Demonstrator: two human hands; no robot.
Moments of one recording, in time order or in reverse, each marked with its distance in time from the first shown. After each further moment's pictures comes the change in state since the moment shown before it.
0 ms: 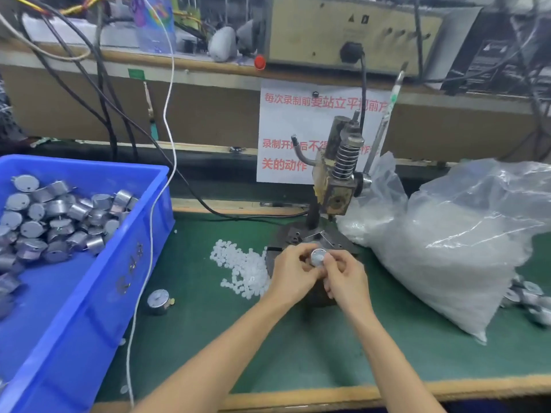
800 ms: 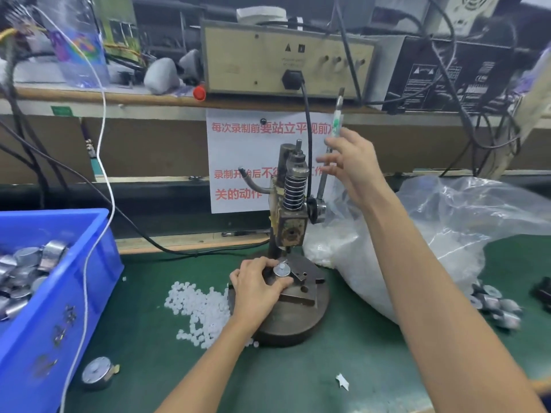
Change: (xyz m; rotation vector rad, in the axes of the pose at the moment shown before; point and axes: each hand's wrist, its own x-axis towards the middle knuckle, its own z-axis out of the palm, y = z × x) left_hand 0.055 -0.020 0.015 0.318 0.206 0.138; right_hand 0.133 -0.167 -0.083 0.263 0.029 -0.259
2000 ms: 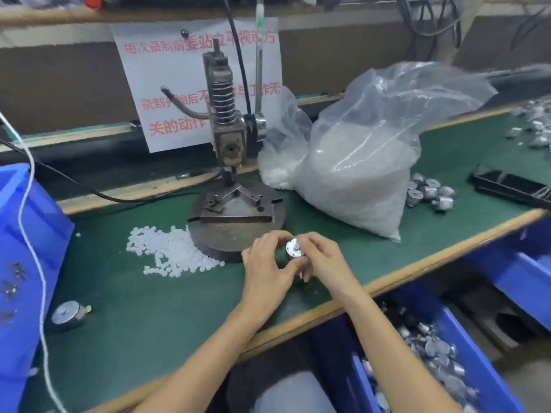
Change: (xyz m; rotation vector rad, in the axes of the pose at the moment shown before) left_hand -0.120 0.043 0.025 -0.151 -0.217 0.188; right_hand -0.232 0.149 -0.052 -0.049 -0.067 0.403
